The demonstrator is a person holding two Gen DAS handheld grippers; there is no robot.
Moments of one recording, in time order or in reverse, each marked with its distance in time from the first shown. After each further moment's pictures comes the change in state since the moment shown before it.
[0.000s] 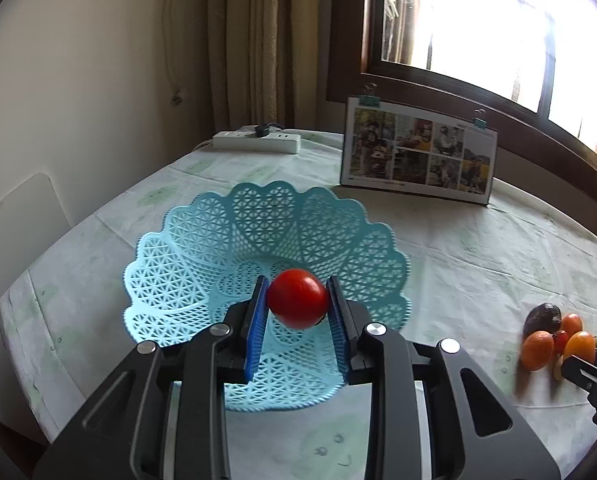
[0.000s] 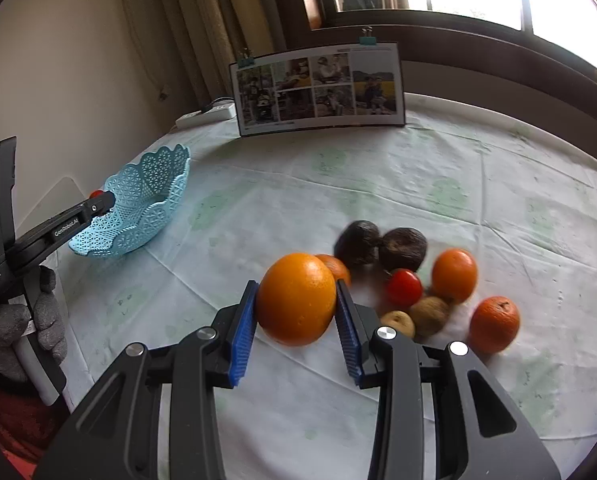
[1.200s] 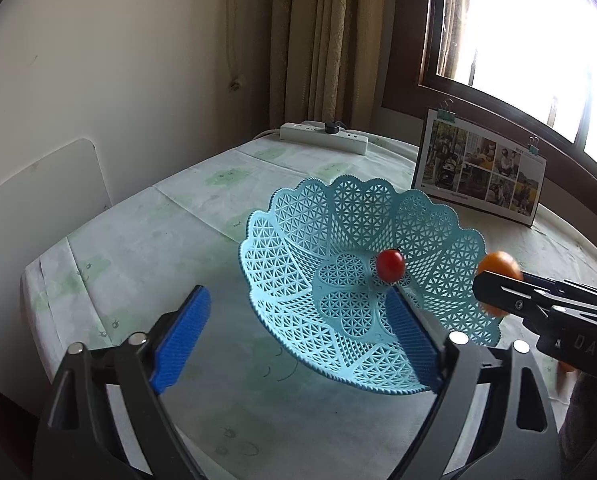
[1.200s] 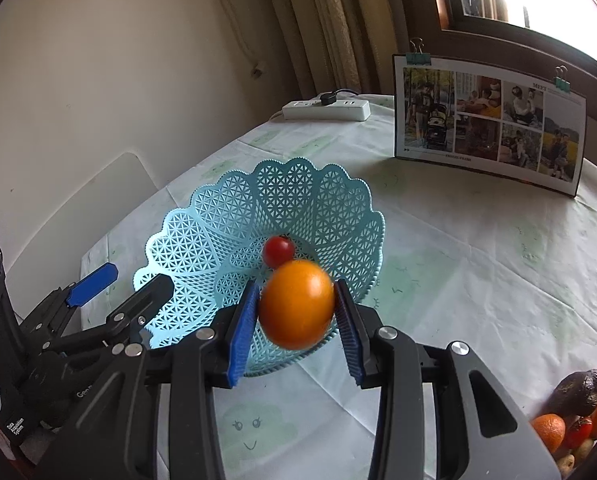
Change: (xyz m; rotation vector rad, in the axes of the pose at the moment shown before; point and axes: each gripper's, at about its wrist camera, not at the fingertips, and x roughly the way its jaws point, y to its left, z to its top) left arm -0.003 0.076 -0.012 -0.118 -0.006 0.089; right arm 0.094 0.147 0.073 -0.162 0.053 0.236
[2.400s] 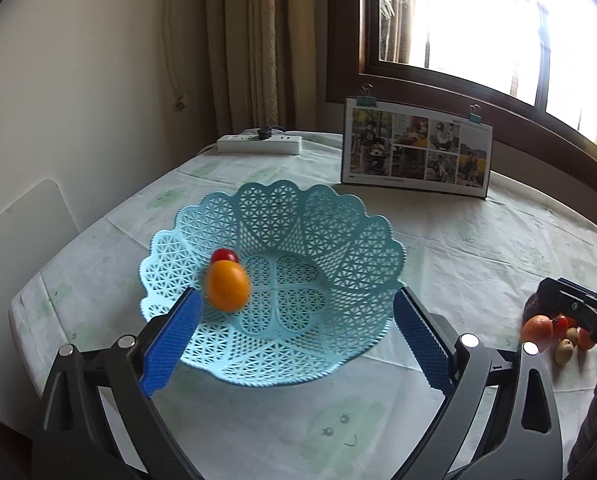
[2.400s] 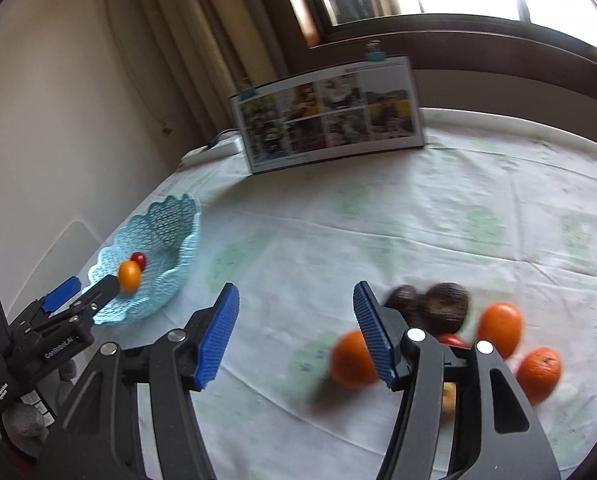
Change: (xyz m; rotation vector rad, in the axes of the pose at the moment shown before) left arm -0.022 -0.082 -0.002 0.155 -0.004 -0.076; right arm -0.106 -0.123 -0.062 0.265 -0.142 -0.189
